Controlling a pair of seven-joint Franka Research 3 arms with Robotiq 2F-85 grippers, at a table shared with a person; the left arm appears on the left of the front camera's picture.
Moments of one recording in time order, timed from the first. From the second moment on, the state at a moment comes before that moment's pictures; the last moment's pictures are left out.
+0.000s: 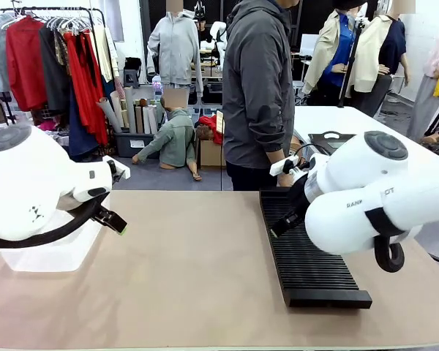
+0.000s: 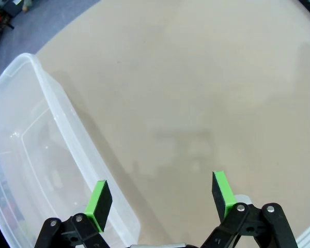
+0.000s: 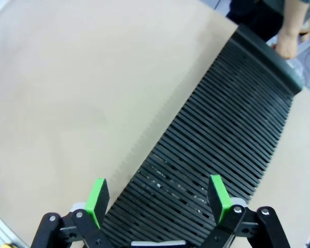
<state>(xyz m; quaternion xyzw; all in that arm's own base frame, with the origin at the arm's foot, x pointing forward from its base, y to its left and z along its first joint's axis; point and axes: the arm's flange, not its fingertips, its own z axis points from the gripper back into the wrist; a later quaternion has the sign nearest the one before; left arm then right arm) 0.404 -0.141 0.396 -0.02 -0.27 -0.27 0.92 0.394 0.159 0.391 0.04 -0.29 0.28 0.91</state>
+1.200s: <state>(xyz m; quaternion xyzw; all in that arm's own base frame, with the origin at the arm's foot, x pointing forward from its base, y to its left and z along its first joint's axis) 0.429 -0.053 0.514 -0.43 -0.12 -0.23 0.86 0.390 0.051 0.509 0.40 -0.12 0.17 0.89</state>
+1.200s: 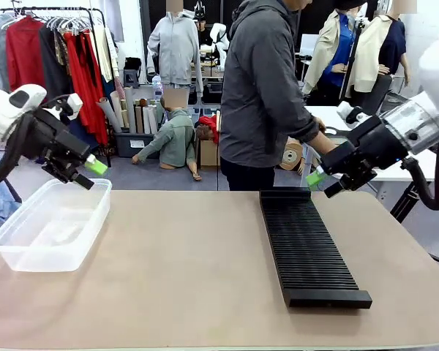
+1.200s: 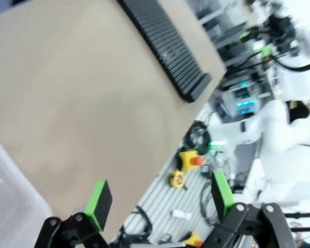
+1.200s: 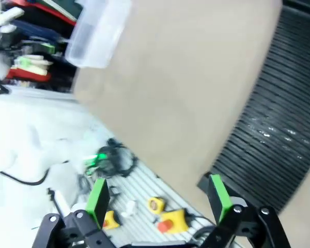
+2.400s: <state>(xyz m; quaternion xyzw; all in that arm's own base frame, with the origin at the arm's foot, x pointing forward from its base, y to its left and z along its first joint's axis) 0.399 0.120 0.471 -0.63 -0.18 0.00 0.75 0.394 -0.070 0.467 0.65 -0.13 0.09 0.74</state>
